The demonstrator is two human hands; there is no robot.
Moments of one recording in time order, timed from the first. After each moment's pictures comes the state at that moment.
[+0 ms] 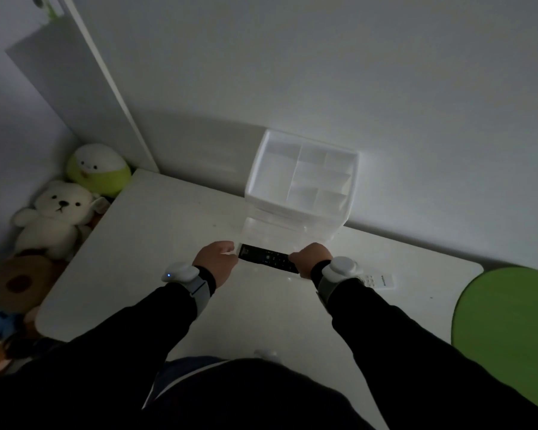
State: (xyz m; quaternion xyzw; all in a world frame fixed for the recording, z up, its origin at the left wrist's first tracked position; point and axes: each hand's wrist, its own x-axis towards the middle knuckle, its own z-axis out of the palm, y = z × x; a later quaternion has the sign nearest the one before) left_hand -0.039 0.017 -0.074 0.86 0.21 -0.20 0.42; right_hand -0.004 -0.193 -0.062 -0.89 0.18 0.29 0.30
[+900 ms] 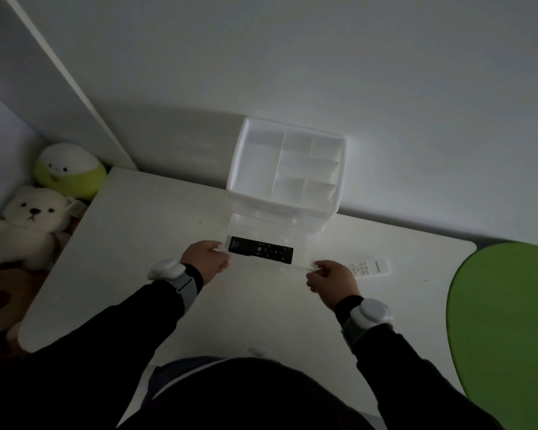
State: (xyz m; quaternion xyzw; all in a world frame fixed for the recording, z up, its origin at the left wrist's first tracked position) left_hand -0.022 0.013 -0.082 0.75 0.29 -0.23 0.55; right_hand -0.060 -0.258 -0.109 -0.84 0.22 0.19 0.46
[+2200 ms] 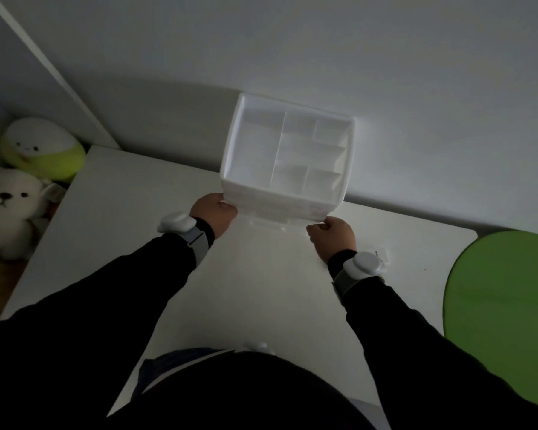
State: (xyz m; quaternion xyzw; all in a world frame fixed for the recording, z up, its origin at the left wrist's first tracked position) left_hand 0.055 -0.001 -0.094 0.87 0.18 -0.19 0.43; right_hand 0.013 -0.247 -0.093 -0.87 0.26 0.13 0.40
